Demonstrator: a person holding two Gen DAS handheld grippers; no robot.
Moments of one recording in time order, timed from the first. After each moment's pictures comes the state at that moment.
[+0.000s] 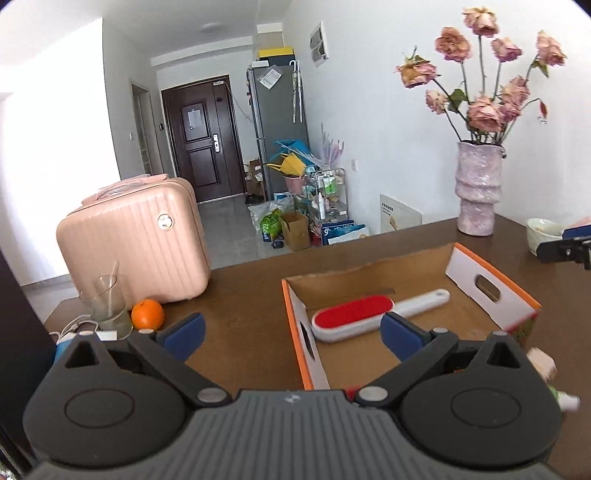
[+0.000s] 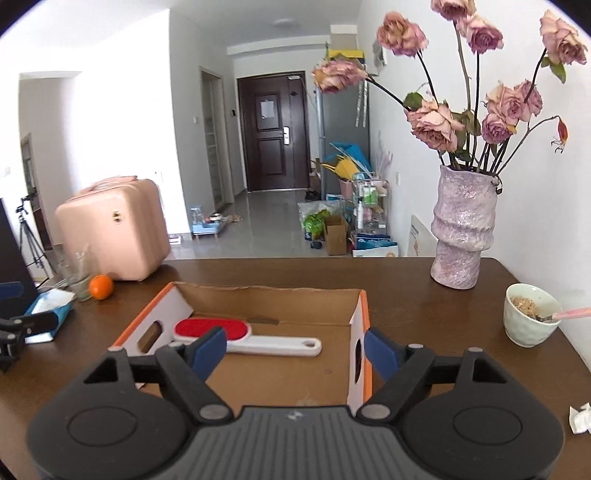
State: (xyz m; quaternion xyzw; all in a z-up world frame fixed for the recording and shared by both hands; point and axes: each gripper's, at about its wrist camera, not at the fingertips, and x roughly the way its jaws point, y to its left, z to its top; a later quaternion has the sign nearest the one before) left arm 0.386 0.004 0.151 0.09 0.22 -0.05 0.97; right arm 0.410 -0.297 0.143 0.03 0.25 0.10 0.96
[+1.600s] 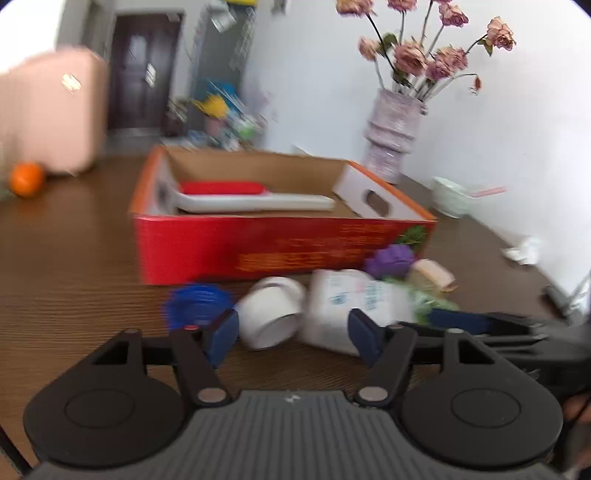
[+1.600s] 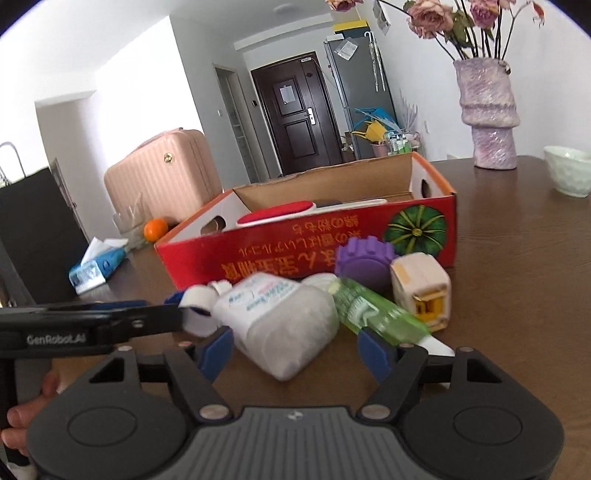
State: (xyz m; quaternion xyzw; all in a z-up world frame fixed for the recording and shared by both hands) left arm 0.356 -0.029 0.028 -0.04 0.31 -0.21 0.92; right arm 0.333 -0.259 -0.004 0.13 0.28 0.16 0.94
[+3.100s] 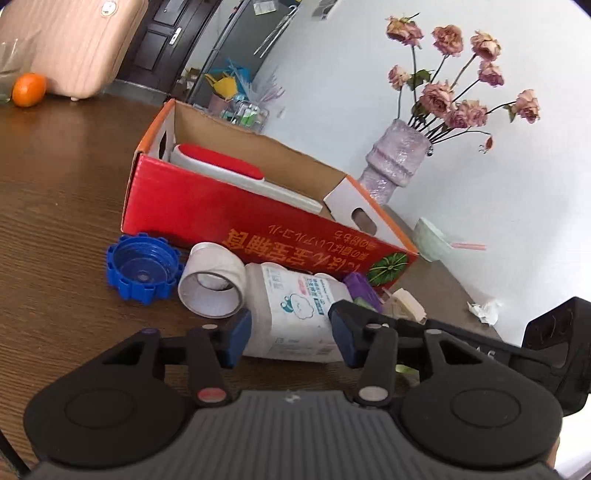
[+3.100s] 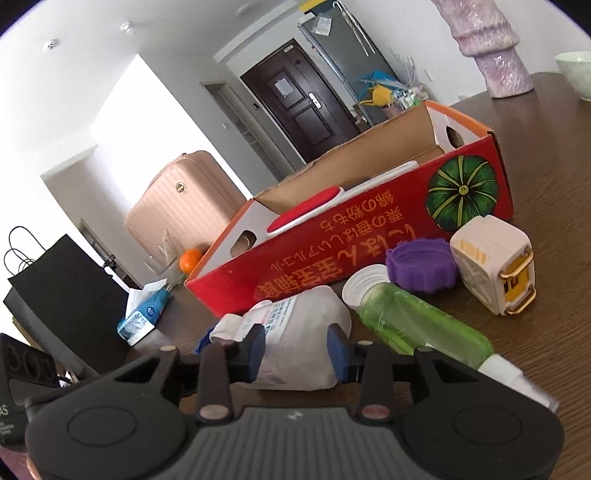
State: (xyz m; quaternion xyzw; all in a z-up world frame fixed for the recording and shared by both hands) left arm 0.360 -0.009 0.007 -0.19 0.32 -0.22 0.90; right arm 0.360 -0.258 -0.015 0.25 0.29 0.21 0.90
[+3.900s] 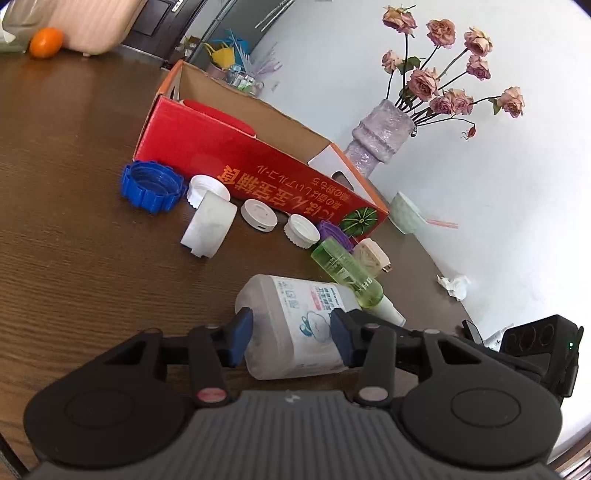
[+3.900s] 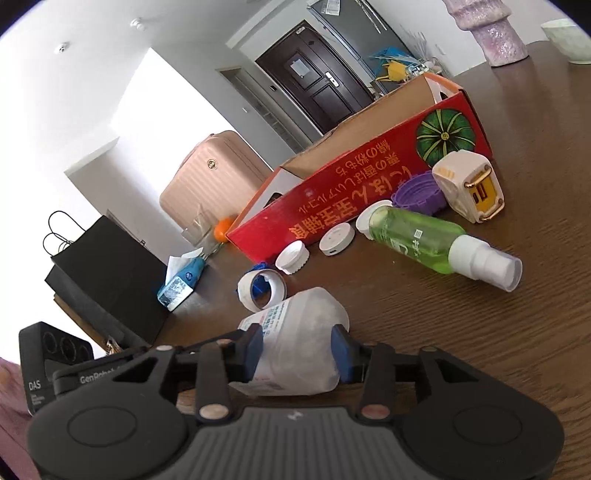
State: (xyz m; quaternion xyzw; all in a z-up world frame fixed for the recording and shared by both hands) left arm 0.306 0.002 0.002 -0.22 0.35 -0.24 0.87; right arm 0.297 -0.277 -0.021 0.28 0.32 0.26 0.87
